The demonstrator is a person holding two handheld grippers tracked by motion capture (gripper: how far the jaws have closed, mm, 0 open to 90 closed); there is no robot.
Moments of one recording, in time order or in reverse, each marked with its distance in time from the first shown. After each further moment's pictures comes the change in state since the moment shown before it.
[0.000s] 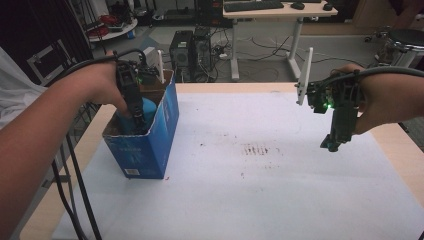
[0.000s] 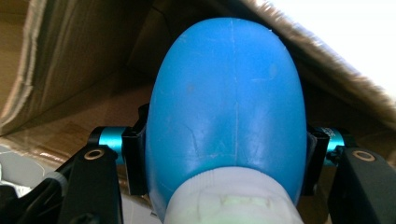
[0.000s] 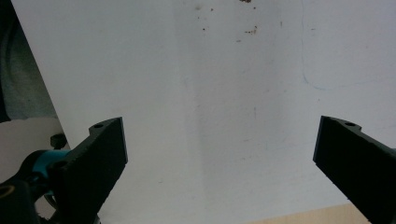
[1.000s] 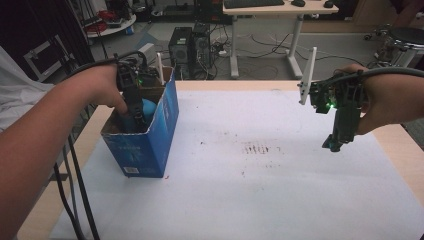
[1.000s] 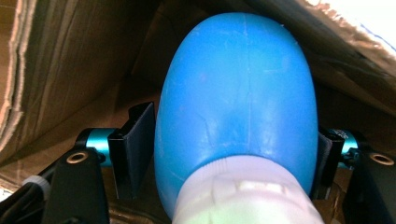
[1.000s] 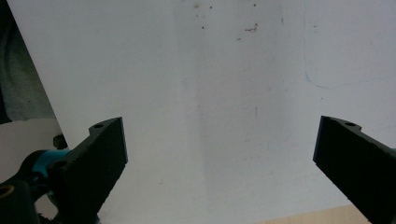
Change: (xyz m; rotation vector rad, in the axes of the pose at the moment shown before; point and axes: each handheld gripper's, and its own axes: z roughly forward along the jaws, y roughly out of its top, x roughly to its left) left arm 0.010 0.001 0.012 -0.022 -0.009 0.029; right arm -0.003 0.000 0.004 0.005 0.009 0.009
